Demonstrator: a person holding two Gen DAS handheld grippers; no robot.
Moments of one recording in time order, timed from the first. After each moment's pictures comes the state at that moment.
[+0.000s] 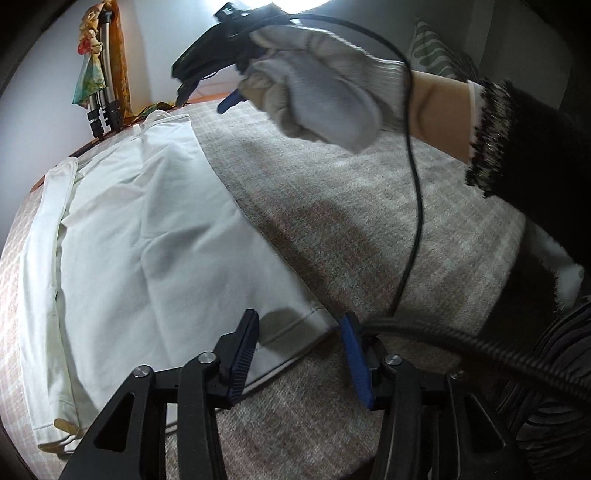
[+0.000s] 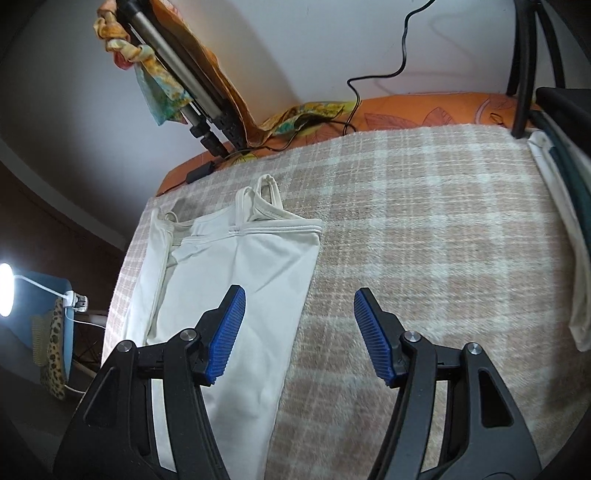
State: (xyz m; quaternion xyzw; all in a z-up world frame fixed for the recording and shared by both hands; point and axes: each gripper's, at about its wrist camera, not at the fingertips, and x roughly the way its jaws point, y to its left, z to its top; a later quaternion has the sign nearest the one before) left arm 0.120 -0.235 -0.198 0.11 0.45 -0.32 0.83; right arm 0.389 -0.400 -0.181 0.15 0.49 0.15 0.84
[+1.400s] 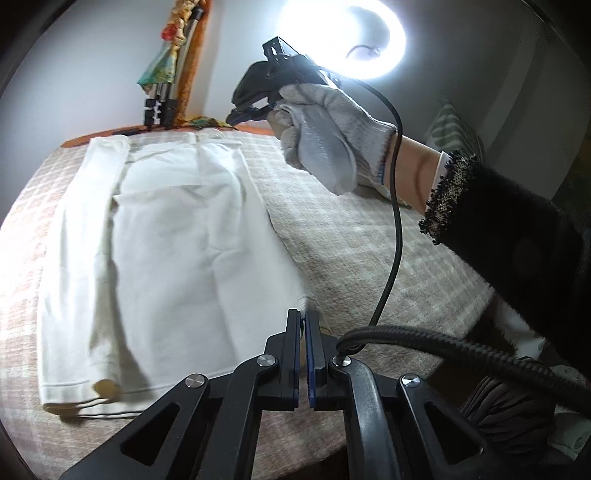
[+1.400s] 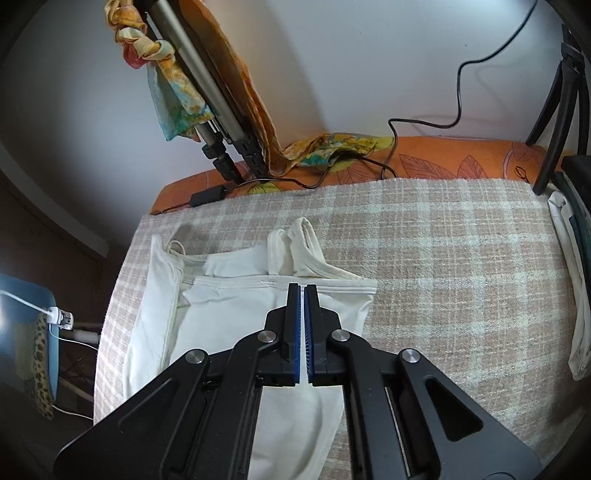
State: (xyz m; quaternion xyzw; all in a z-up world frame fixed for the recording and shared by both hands) left arm 0.118 -0.151 -0.162 -0.05 0.42 -0.31 0.85; right arm 0.420 -0.337 -0.149 0.10 0.47 0.12 0.87
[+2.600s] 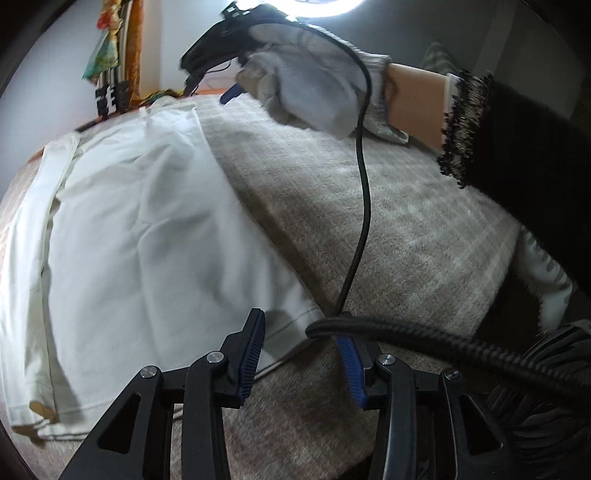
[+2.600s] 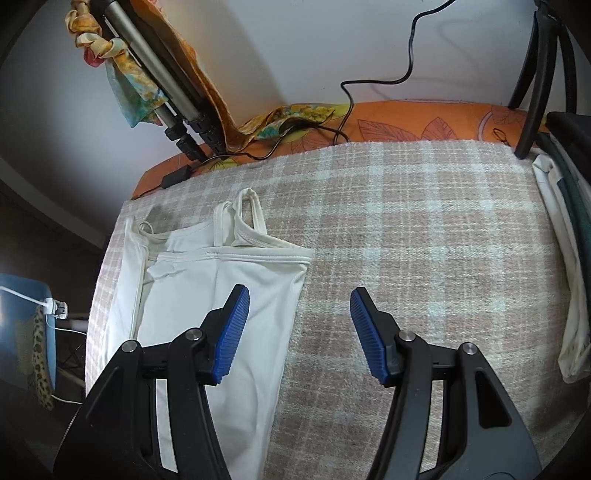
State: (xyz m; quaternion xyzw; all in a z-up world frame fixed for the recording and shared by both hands) left arm 0.128 -0.230 -0.207 0.05 0.45 -0.32 0.83; right arm 0.419 -0.387 -0.180 0.12 0.51 0.11 0.84
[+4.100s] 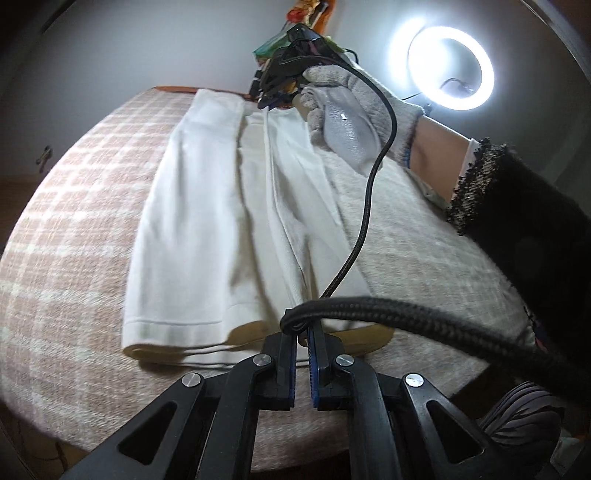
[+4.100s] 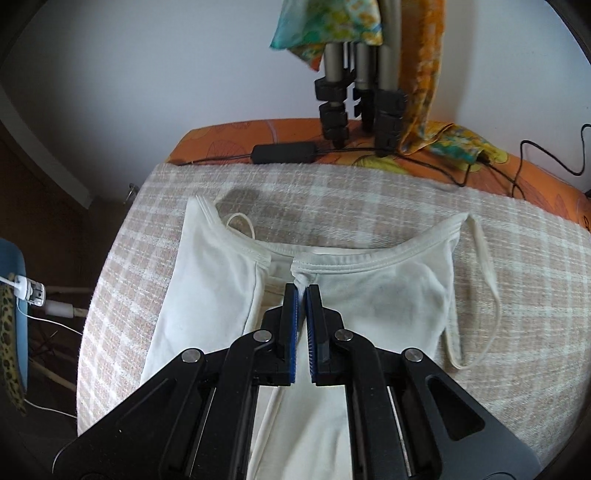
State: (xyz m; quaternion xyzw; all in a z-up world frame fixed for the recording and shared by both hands) left arm 0.124 -0.063 -0.195 -0.13 0.46 -0.20 0.86; right arm 0.457 -0.182 -0.188 0.01 0.52 0.12 0.84
